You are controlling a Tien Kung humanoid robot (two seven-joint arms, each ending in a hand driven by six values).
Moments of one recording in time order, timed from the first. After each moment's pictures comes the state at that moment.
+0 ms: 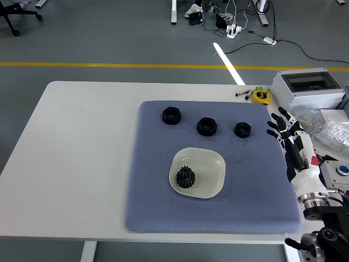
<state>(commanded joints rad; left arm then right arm) -0.12 0.10 -0.49 -0.21 1.12 0.18 0.20 0.06 -0.28 1.00 1.68 -0.94 -0.60 0.23</state>
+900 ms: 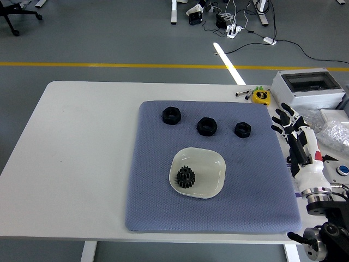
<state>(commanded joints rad) -0.07 0.02 -0.54 -0.18 0.47 0.29 0.04 0.08 -0.28 1.02 1.67 -0.96 -0.61 0.21</state>
